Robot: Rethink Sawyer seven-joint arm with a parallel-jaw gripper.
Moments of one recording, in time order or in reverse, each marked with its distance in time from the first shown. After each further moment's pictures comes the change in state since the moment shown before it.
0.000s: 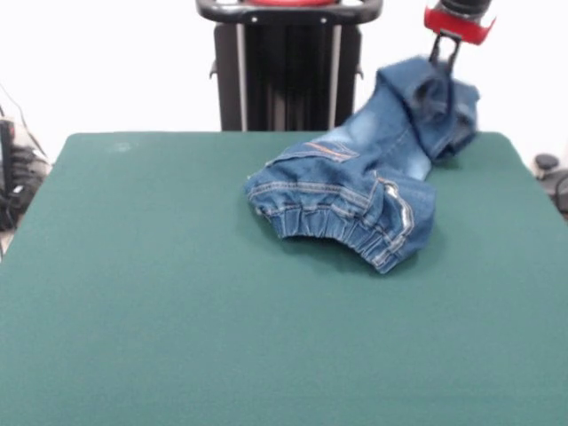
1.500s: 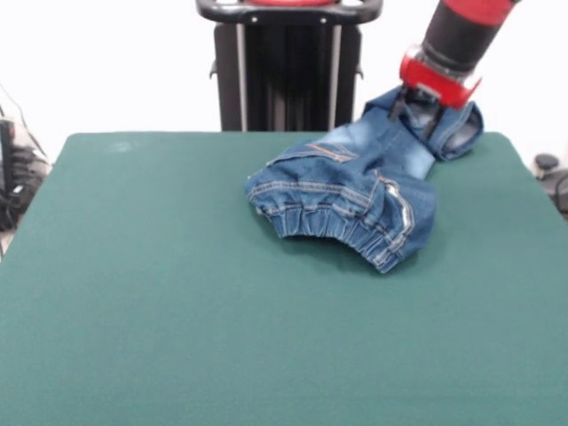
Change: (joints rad) arm 0.080 0.278 -0.327 -0.497 -0.049 0.207 0.000
